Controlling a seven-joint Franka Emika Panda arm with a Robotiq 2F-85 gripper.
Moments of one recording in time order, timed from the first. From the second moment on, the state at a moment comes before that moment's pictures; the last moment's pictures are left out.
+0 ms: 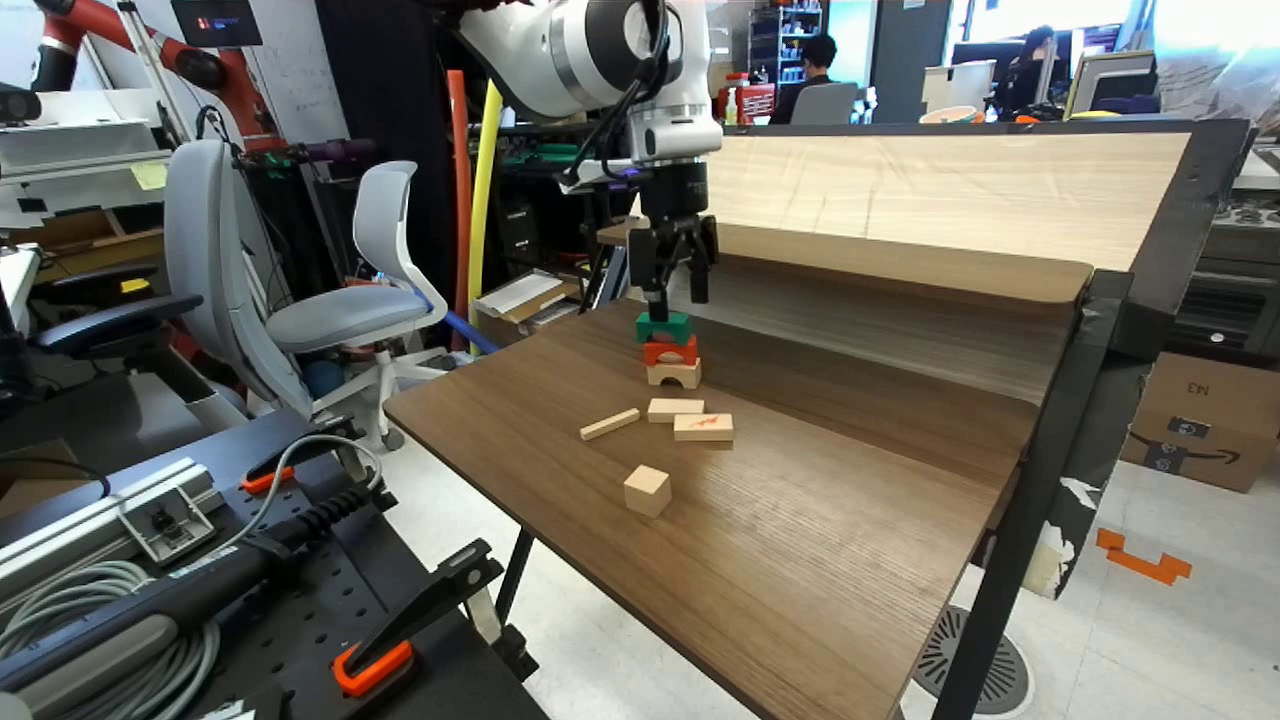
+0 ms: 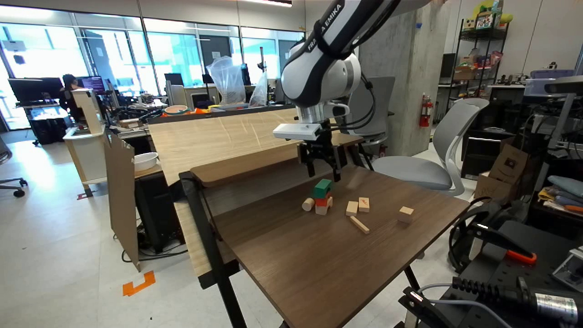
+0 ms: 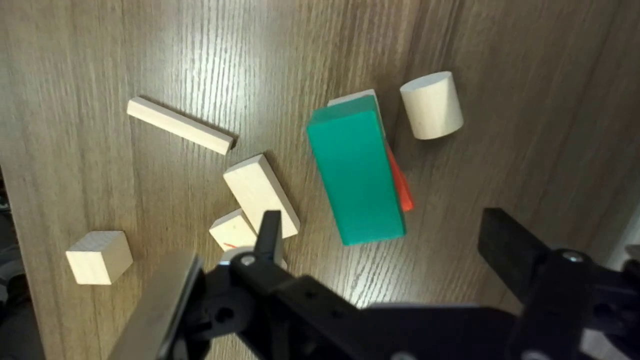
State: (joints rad) arm 0.12 0.85 -0.10 -1.42 -0.05 2.18 1.44
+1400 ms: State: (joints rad) arm 0.14 0.85 -0.08 -1.51 -0.05 2.28 1.30
